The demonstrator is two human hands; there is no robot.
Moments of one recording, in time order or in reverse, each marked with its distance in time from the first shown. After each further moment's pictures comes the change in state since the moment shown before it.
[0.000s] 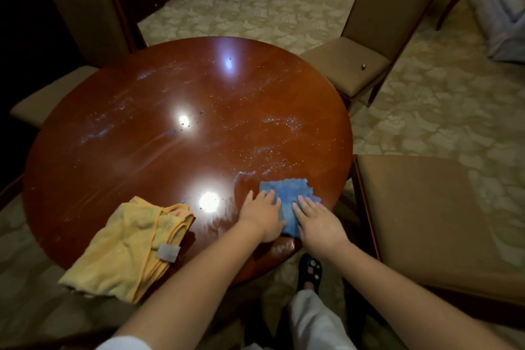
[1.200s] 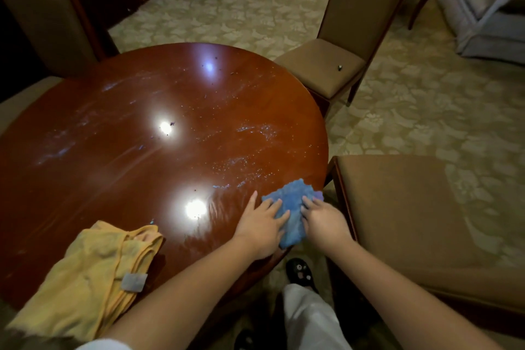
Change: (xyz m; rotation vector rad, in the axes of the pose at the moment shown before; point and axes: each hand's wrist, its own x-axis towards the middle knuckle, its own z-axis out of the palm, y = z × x) left_hand 0.028 0.034 -0.001 0.197 0.155 0.186; right_hand 0.018 0.070 0.013 -0.059 0.054 0.090
